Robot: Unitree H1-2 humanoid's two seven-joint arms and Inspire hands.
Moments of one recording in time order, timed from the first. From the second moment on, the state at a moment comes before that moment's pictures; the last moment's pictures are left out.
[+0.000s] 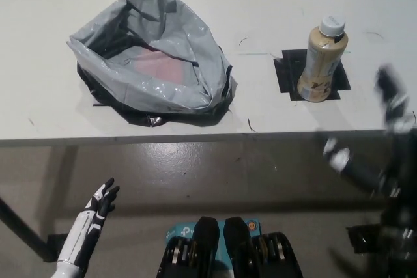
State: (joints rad) left_arm 0.04 0.21 -0.03 0.00 0.05 -0.09 -0.08; right_arm -0.21 -0.01 -0.01 -0.23 -0.22 -0.30 -0.13
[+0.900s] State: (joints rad) left_arm 0.06 0.21 -0.04 0.00 0.07 -0.12 -0.09; right_arm -0.66 -0.07 -0.12 0.34 -0.22 -0.10 -0.18
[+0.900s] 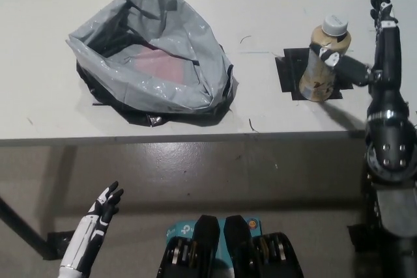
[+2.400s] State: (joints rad) left_arm 0.04 0.21 -0.04 0.00 0.07 -0.14 -0.10; right_arm -0.77 -0.11 -0.15 0.65 0.10 -0.15 0.07
